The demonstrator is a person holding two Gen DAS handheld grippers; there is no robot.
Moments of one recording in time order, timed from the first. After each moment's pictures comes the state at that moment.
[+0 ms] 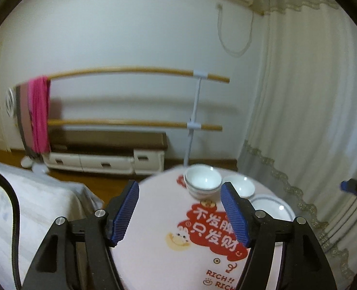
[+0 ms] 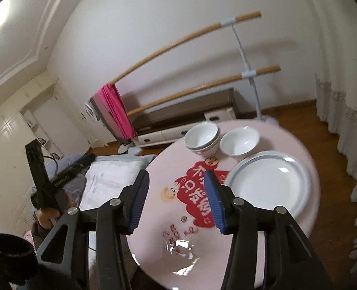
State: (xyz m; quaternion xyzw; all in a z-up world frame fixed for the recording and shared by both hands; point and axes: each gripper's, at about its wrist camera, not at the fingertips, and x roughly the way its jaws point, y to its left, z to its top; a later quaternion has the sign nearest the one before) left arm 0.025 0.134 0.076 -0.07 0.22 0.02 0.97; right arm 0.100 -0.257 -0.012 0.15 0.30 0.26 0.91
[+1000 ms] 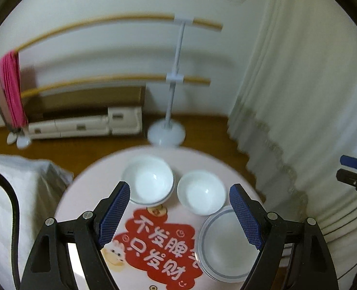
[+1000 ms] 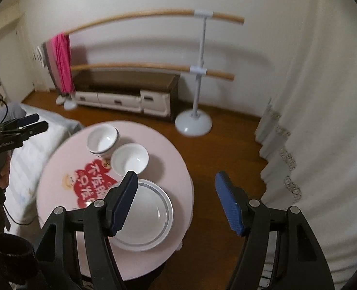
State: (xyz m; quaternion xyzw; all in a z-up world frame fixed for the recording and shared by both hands) left arm 0.201 -0.026 0.014 -0.08 0.41 -0.01 0.91; right arm 0.297 -0.333 0.019 -0.08 0.42 0.15 0.89
